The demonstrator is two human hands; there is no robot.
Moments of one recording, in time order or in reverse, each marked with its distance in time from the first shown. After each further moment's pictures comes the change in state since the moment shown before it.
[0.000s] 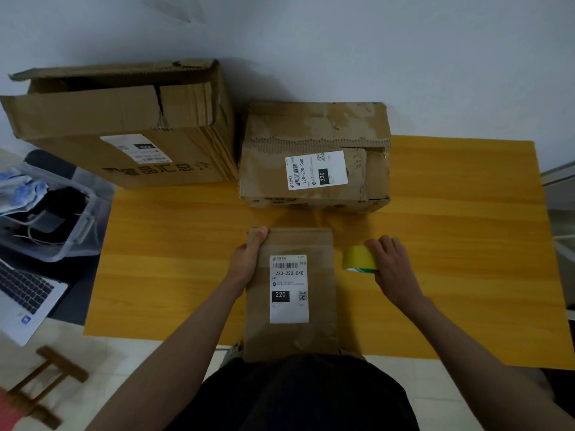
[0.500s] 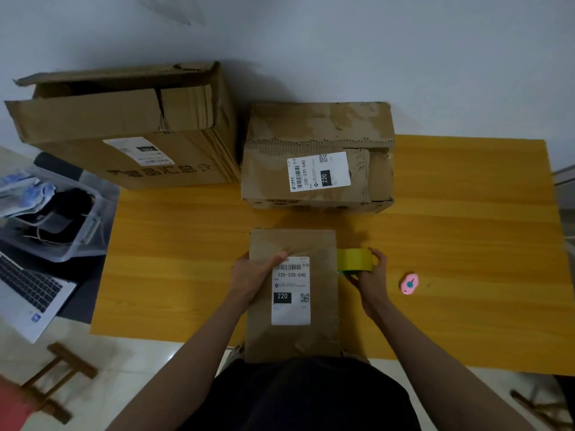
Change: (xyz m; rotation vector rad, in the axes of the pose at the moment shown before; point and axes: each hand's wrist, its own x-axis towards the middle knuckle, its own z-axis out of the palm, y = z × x) left_hand -0.013 -0.017 0.008 0.192 0.094 0.108; right_hand -0.001 -0.047 0.054 1.413 0.032 1.006
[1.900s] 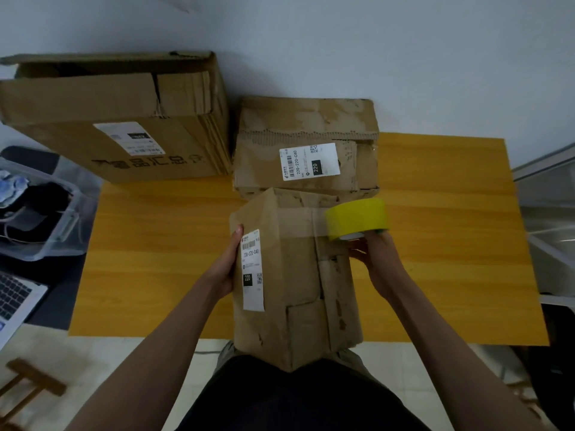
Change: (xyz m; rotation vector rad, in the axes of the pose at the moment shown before) left_hand -0.002 -0.007 -0.042 -0.546 -0.506 -0.116; right_hand -0.093 -0.112 0.013 -0.092 -0.193 -0.161
